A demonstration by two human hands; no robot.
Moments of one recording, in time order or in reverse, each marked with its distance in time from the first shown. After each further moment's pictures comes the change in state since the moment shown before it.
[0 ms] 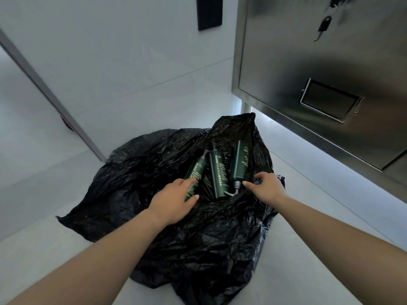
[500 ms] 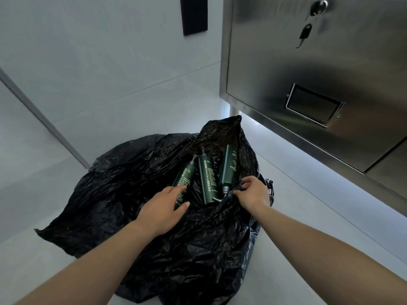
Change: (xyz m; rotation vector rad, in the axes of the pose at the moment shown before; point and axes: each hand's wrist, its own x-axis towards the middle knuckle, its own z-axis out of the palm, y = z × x) left_hand 0.002 0.006 0.007 -0.068 0.036 0.029; right_hand 0.006 0.000 0.022 0.242 0.151 0.132
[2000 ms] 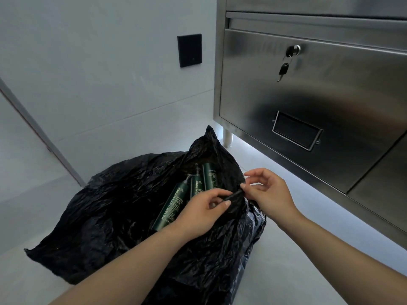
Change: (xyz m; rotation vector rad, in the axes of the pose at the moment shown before) left_hand 0.019 0.113 -0.008 -0.733 -0.035 0.156; right_hand -0.048 -0.044 -0.105 0.525 -0.085 -0.416
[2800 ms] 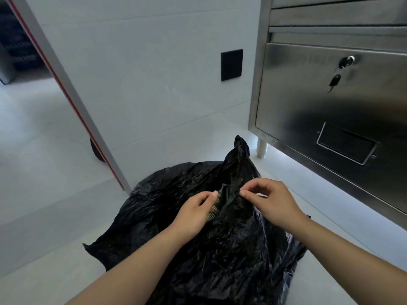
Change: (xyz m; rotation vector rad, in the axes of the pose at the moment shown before) left_hand -0.038 -0.019 -0.093 -0.133 0.244 -0.187; right_hand 0.007 -0.026 0.082 -0.124 -0.250 -0.272
